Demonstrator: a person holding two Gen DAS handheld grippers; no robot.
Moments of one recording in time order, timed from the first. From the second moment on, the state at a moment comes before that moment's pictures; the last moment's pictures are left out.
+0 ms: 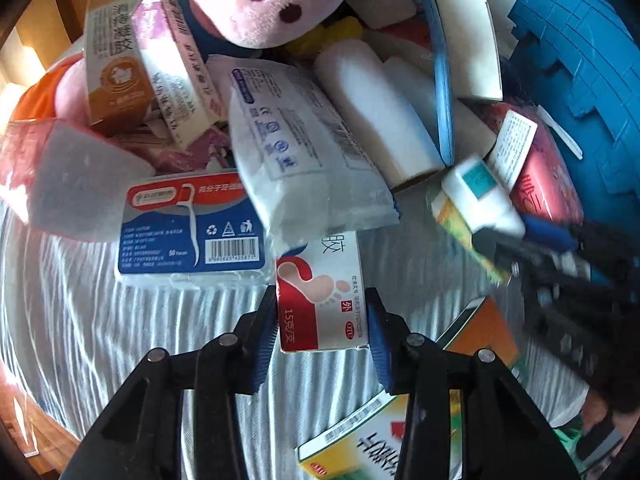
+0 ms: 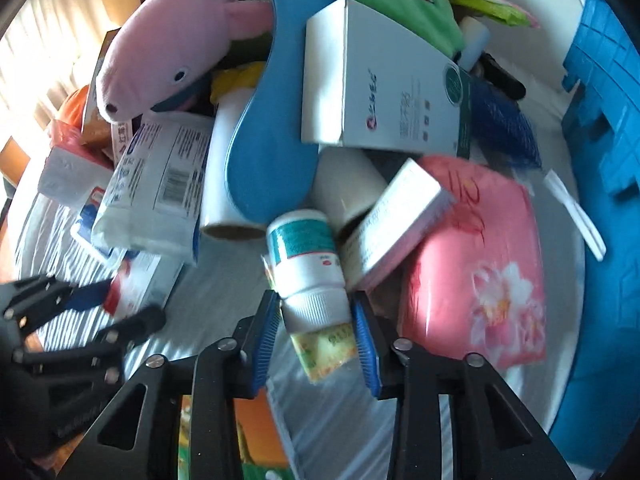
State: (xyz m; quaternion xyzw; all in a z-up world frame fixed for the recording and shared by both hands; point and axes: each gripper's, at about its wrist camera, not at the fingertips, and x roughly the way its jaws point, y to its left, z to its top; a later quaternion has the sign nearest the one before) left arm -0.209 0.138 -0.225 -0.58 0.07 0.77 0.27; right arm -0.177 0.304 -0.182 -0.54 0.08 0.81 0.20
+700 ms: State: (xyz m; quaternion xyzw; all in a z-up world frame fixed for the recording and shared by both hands) left arm -0.156 0.121 -0.122 -0.49 0.06 0.83 0.26; right arm -0.147 0.283 -0.123 -0.48 0.08 0.85 0.19
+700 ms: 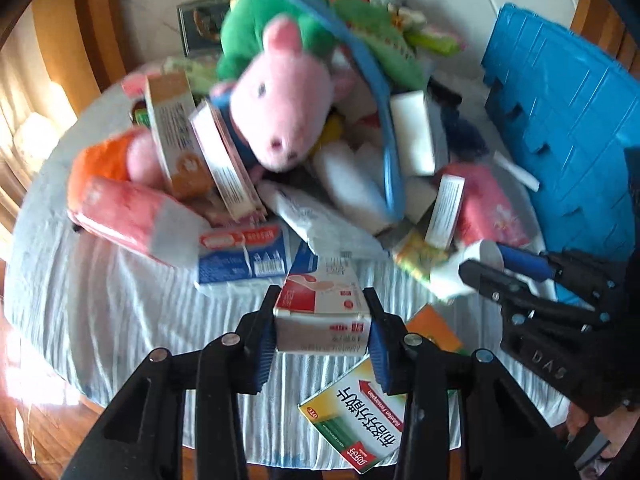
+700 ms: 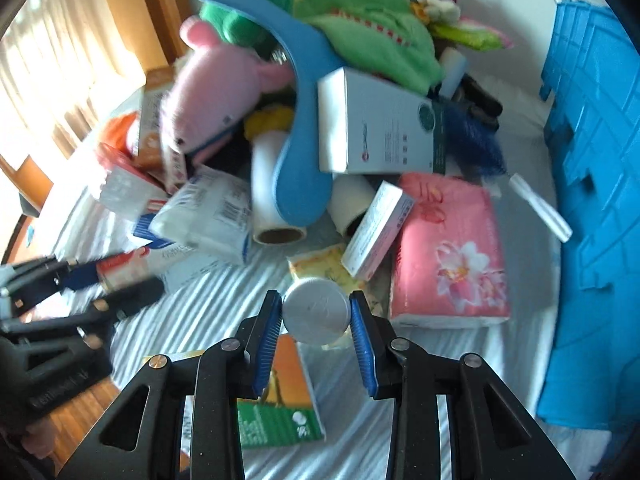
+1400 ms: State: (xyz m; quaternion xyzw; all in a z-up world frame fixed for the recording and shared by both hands) left arm -0.179 0.115 0.014 -0.31 0.05 0.92 0.25; right arm -0.118 0.260 0.037 -0.32 -0.01 0.92 0.22
